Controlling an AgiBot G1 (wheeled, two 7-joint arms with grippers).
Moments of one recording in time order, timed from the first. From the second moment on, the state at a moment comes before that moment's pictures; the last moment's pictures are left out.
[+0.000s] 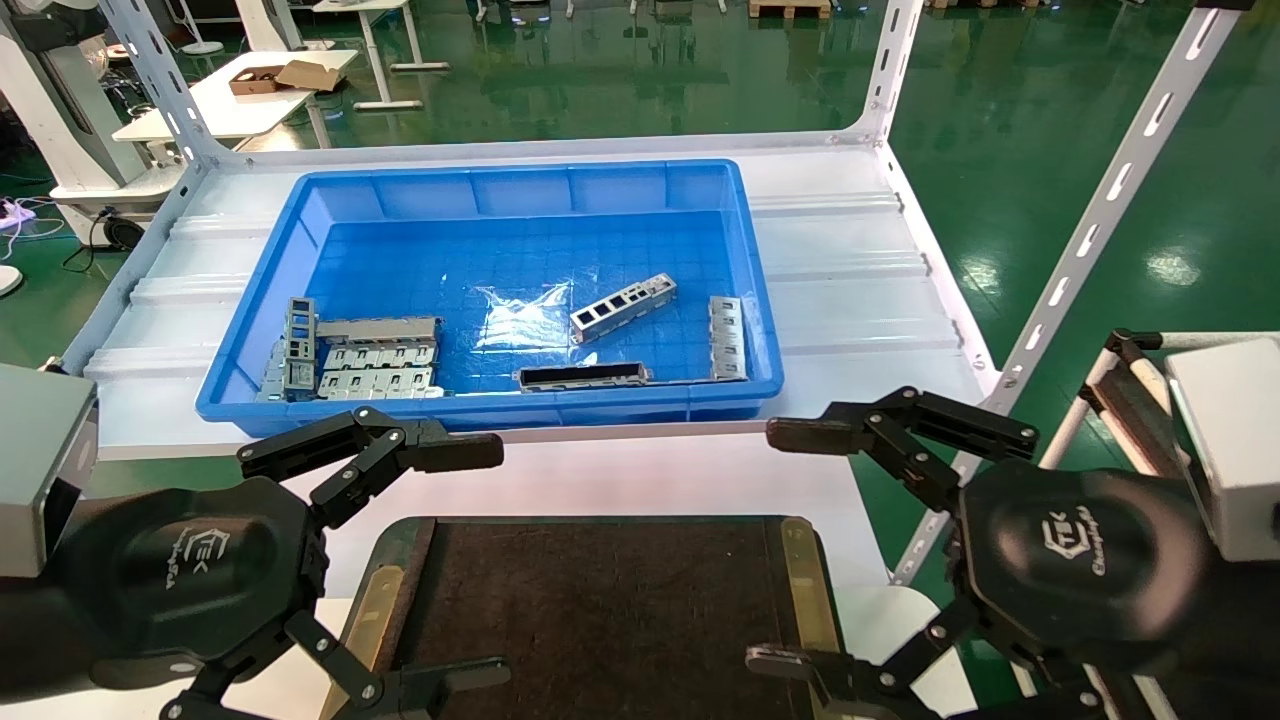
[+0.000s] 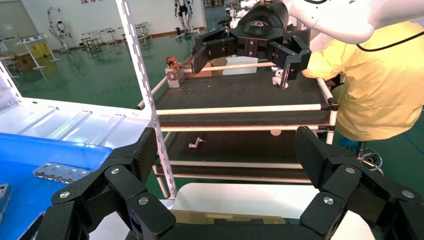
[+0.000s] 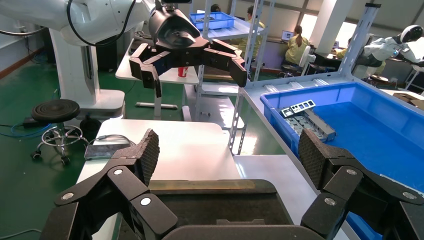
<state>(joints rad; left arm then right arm) -1.08 0.61 0.28 -1.28 0.73 1.50 -0.19 1.07 -0.61 -0.28 1.28 -0.73 -1.50 0.19</state>
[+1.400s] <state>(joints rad) -1.17 0.67 0.31 -1.25 0.83 1.40 -0.18 1.08 -0.61 -0.28 1.28 -0.73 -1.50 0.19</state>
